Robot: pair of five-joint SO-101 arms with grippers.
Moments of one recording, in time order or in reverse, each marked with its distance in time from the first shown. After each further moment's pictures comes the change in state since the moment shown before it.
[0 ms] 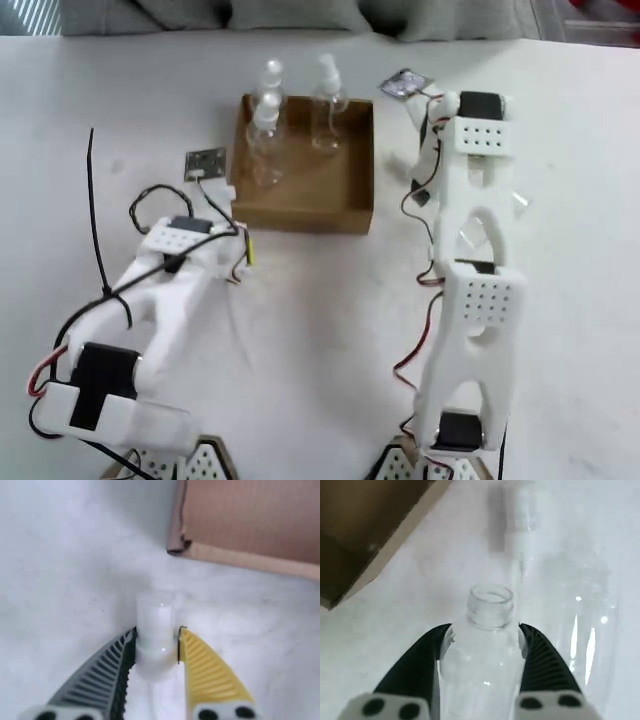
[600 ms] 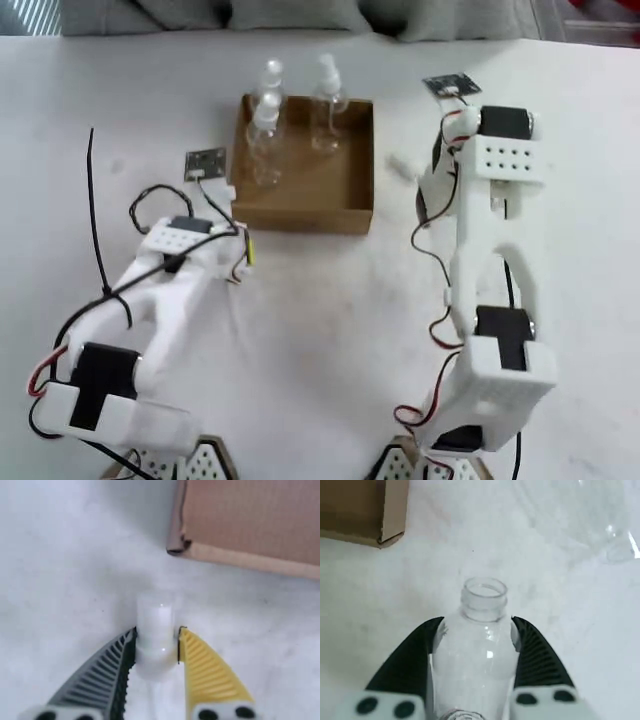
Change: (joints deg) left arm 0.0 0.0 0.0 0.0 0.0; right arm 0.2 -33.0 36.0 0.0 -31.6
